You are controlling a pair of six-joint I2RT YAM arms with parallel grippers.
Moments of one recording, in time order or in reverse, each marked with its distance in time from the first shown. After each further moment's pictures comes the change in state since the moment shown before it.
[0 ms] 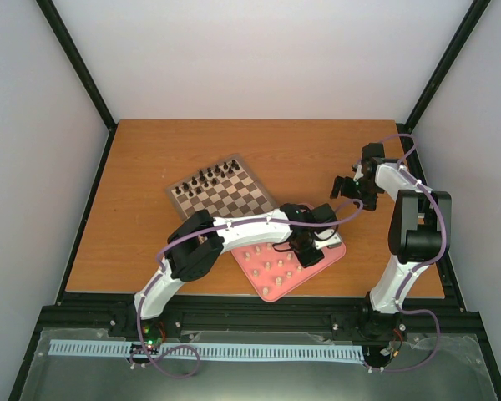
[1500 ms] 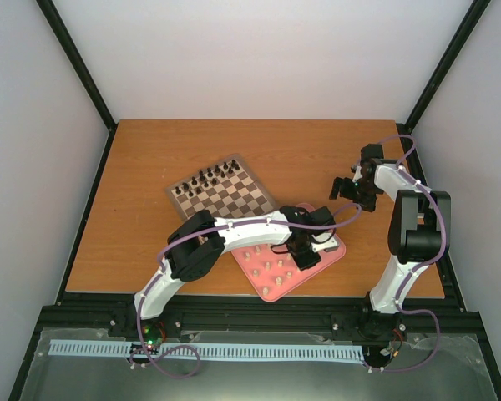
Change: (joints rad) left arm 0.000 0.000 -0.036 -0.002 0.010 0.019; right arm 0.004 0.000 -0.011 0.008 0.000 0.000
